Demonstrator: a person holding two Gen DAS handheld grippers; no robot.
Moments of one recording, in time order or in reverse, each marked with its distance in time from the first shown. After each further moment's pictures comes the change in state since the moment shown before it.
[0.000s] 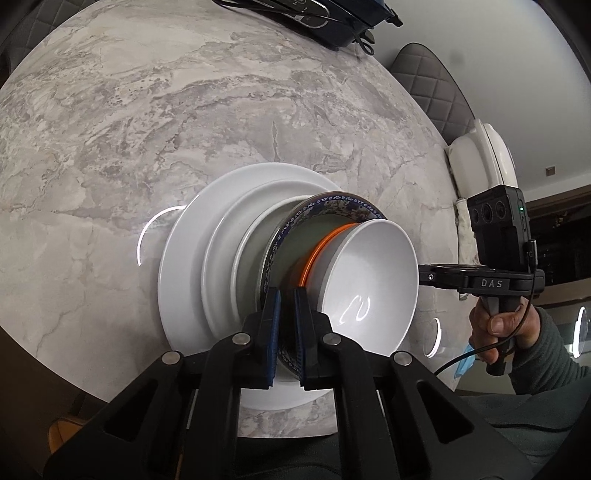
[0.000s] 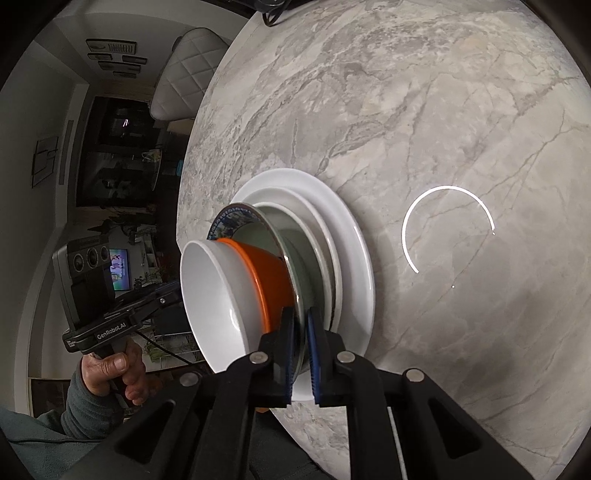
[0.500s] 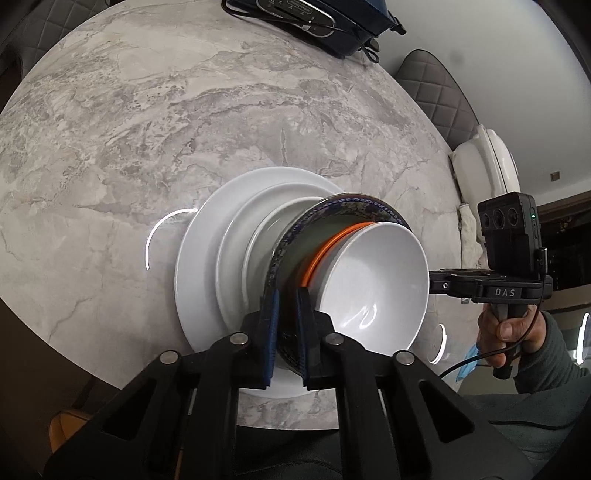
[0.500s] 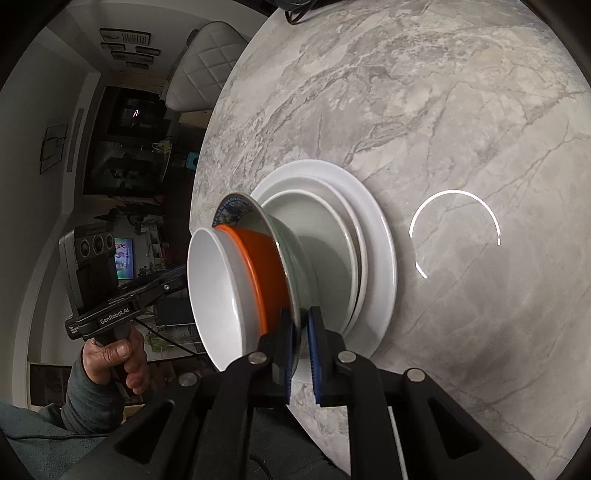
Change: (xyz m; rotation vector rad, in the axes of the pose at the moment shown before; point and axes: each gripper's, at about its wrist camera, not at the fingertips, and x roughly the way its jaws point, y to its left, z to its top) left arm -0.016 0.004 -0.007 -0.005 -0.012 0.038; right arm -0.005 0.019 -0.006 -0.048 0.011 0.023
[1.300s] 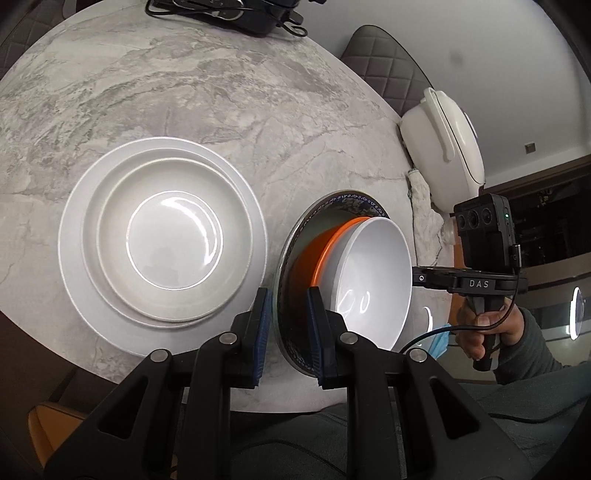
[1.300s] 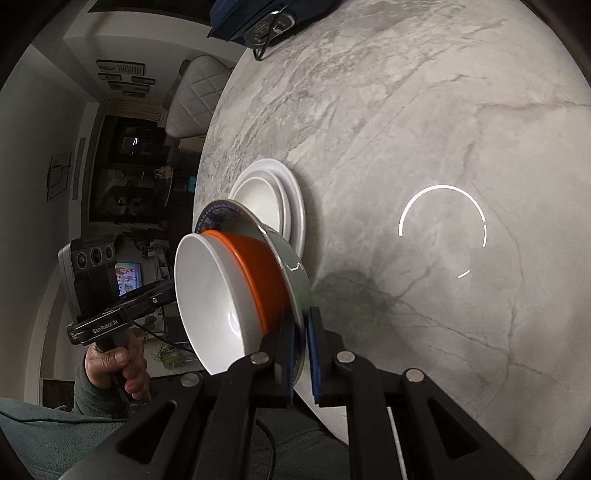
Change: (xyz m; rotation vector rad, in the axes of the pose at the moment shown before) left arm 0.001 -0.127 -0.041 0.069 0.014 -0.086; right arm -0.092 -0.054 -0.076 0.069 -0.083 0.032
